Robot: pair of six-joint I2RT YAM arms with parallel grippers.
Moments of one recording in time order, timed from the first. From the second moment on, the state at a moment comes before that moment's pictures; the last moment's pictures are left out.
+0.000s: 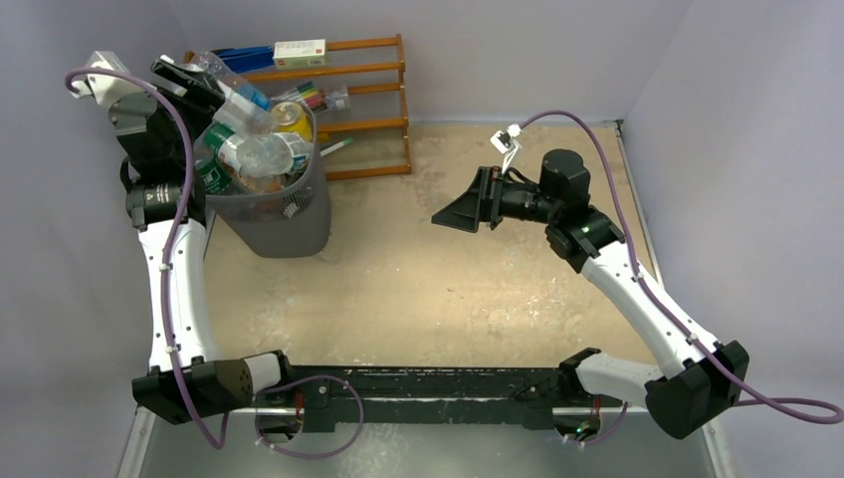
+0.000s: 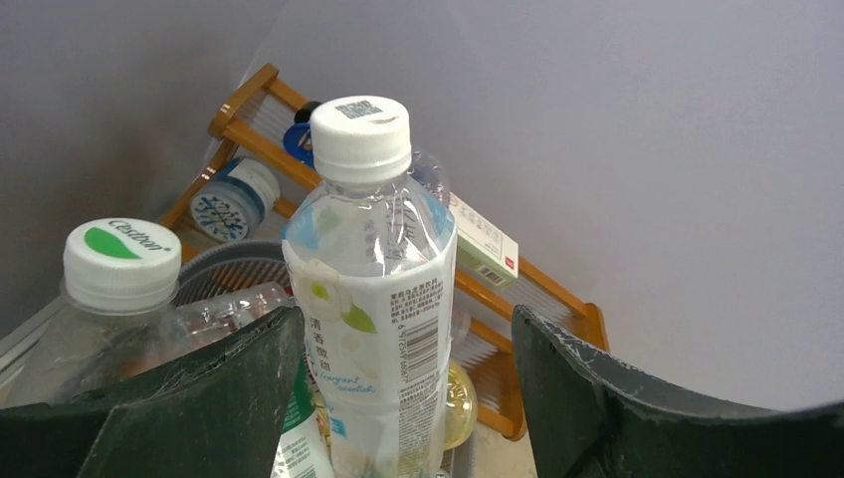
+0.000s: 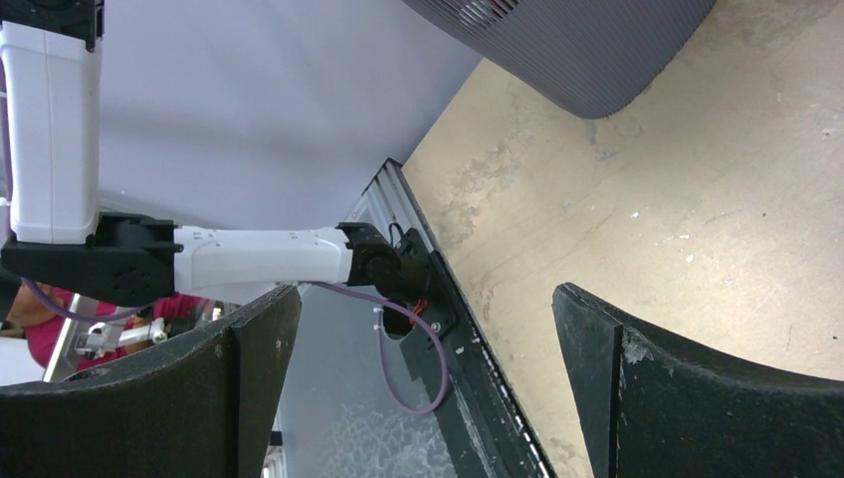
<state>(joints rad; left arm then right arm) 0.25 1.23 1.51 -0.25 -0.04 -0.66 0.46 1.16 1.10 -0.16 -0.76 0.68</state>
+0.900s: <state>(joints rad) 0.25 1.24 1.79 -0.60 -0.06 -0.57 0.46 1.14 1.09 -0.15 -0.76 0.69</state>
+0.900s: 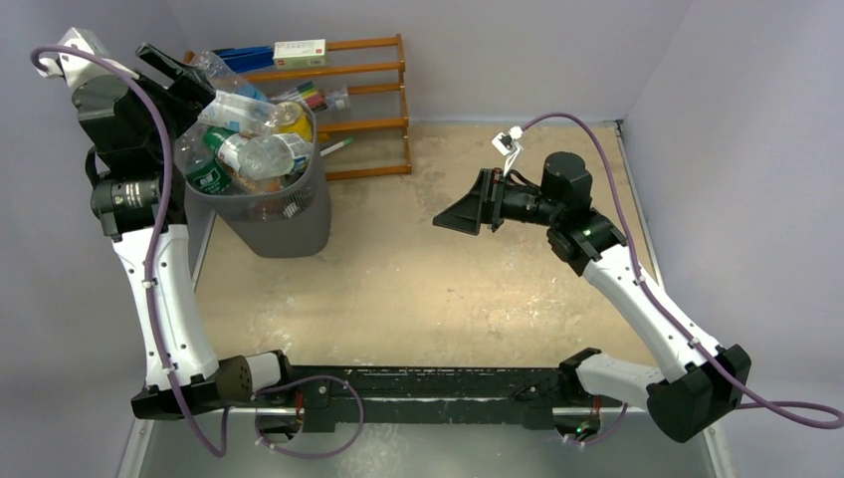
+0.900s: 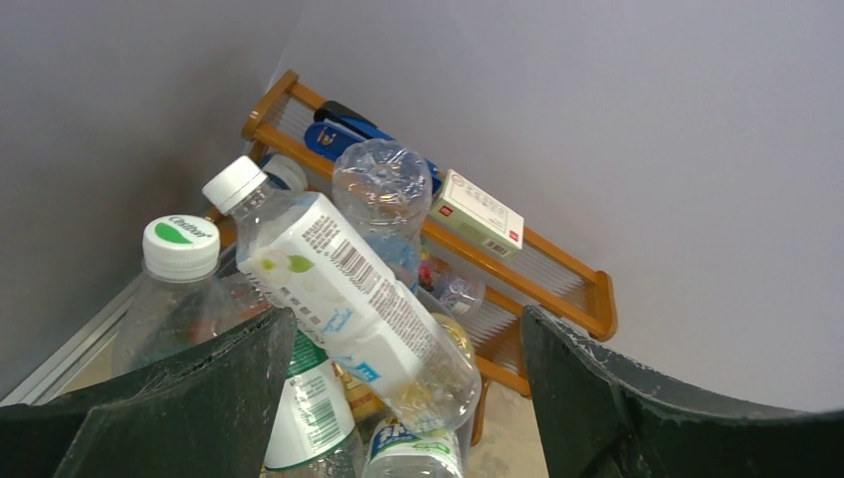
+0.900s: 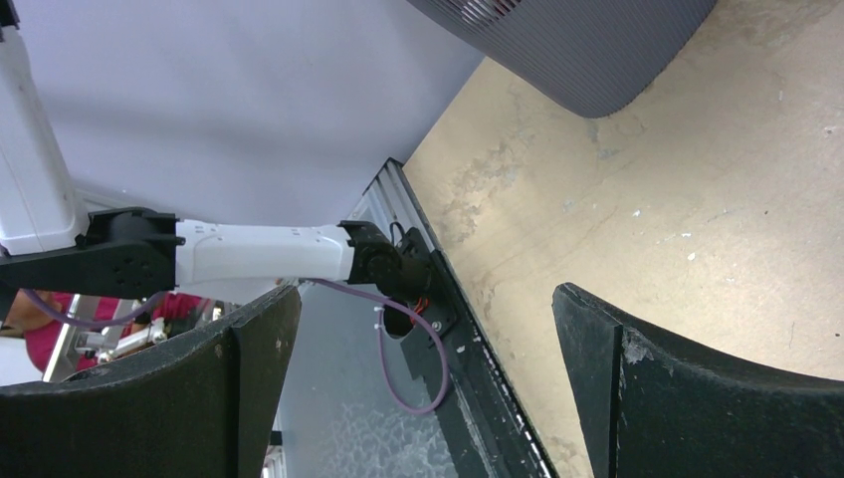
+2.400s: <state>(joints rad) 0.63 1.06 1.34 -0.72 -0.37 -0.47 0.46 1.51 1.47 -0.35 -0.81 0.53</state>
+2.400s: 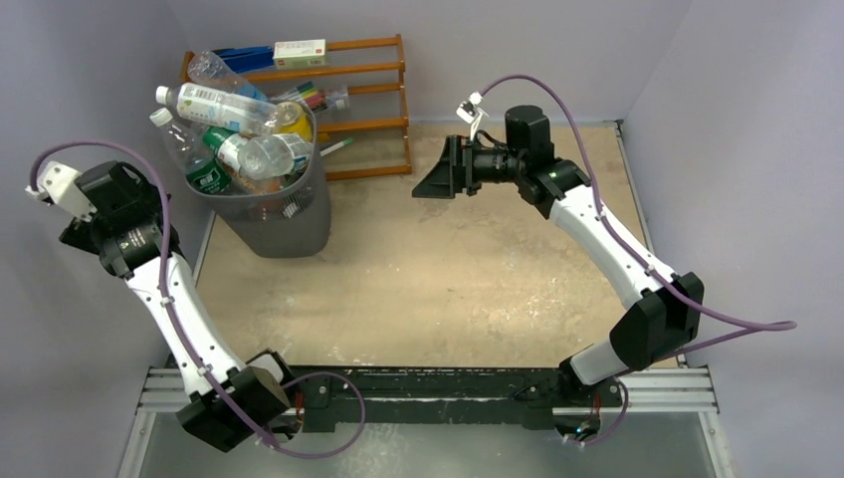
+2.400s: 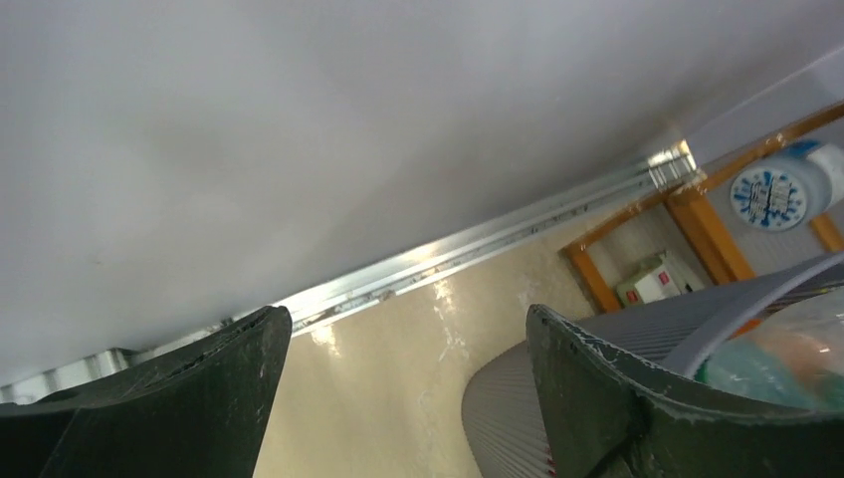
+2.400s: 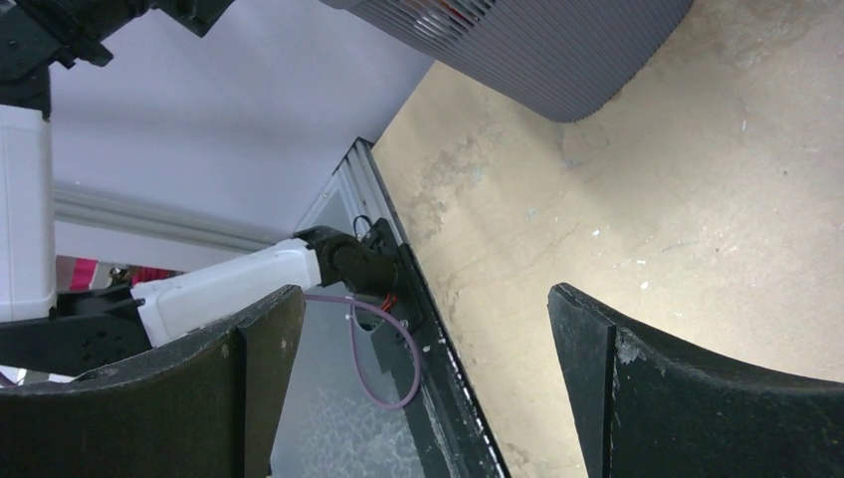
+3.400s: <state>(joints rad) 0.68 1.26 0.81 0.17 0.13 -0.60 0.46 1.50 1.36 -0.36 -0.80 0.50</state>
